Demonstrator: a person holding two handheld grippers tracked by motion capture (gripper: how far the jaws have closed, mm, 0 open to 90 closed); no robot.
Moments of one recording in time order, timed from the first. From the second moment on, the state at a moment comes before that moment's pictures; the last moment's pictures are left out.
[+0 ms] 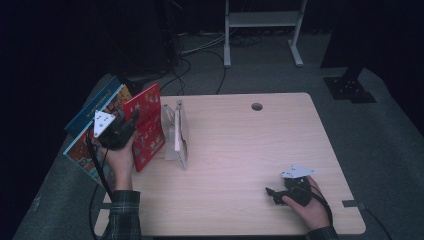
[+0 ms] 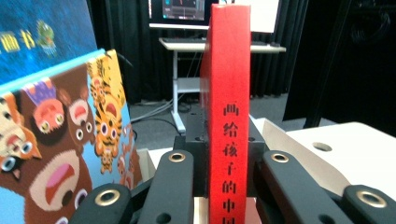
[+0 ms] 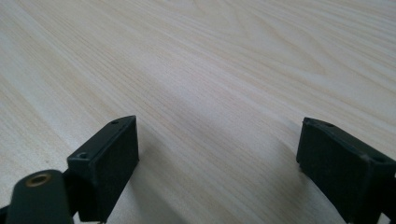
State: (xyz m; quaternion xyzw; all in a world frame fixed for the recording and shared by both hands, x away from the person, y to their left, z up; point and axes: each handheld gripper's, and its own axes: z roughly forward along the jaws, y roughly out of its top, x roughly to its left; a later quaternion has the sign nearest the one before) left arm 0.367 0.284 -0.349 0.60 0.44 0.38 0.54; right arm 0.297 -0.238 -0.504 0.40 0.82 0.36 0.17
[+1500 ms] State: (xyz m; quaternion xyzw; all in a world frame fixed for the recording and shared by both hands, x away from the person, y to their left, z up) left arm 0.300 0.288 -0.363 0.63 0.47 0.38 0.49; right arm 0.299 -0.238 -0.504 0.40 0.83 0.36 0.17
